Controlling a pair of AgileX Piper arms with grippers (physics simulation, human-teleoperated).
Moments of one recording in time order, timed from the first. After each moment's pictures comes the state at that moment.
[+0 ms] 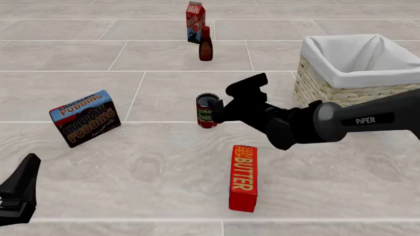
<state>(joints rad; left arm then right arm) 0.00 0.01 0.00 0.00 0.00 0.54 1.88 -0.98 -0.50 -0.02</state>
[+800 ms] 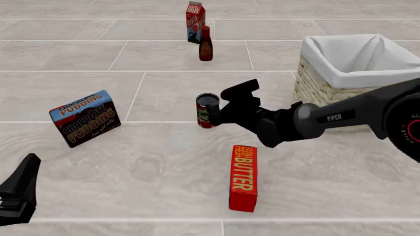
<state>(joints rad) 0.00 0.01 0.00 0.00 0.00 0.52 2.02 -1.08 -0.48 -0.02</state>
